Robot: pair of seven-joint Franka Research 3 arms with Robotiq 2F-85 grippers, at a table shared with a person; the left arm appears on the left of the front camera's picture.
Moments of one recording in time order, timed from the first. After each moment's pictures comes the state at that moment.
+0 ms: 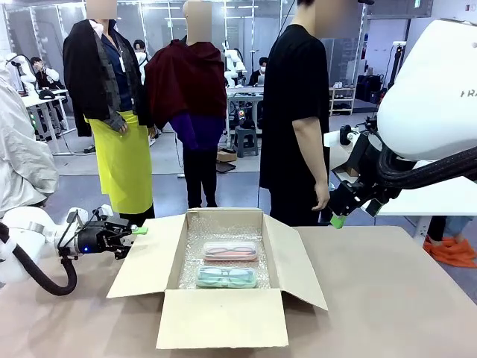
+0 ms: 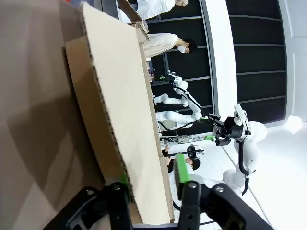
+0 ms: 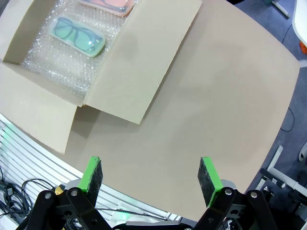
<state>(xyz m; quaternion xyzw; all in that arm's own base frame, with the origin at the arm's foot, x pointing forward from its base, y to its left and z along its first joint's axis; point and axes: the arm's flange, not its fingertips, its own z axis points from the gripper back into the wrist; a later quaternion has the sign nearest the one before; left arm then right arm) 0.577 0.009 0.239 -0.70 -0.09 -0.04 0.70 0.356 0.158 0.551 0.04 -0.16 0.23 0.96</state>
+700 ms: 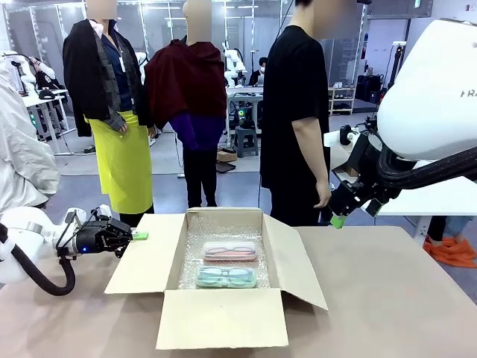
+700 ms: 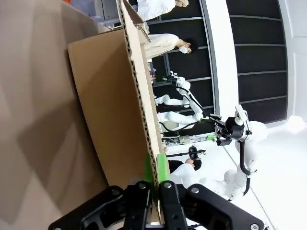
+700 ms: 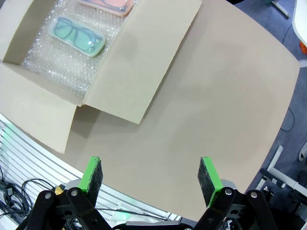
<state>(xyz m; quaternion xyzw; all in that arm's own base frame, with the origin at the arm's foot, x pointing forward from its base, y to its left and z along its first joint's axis) 0.577 0.013 0.239 -0.70 -0.10 -0.04 0.70 0.356 0.158 0.551 0.04 -0.16 0.23 0.96</state>
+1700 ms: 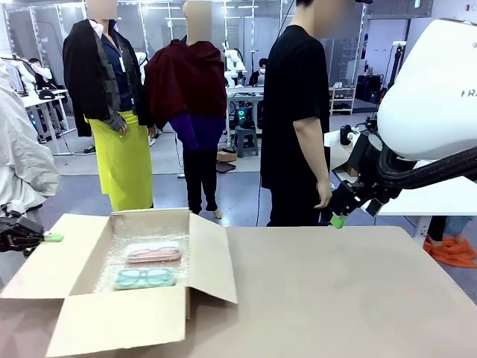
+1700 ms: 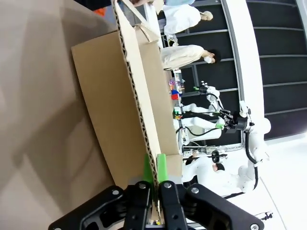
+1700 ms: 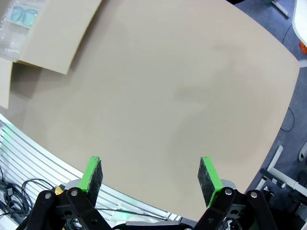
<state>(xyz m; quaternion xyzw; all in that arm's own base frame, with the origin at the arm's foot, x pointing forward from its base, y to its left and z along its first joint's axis) 0.529 0.236 0.277 -0.63 -0.14 -0.02 0.76 0.357 0.157 0.551 0.04 -0.16 0.23 0.96</state>
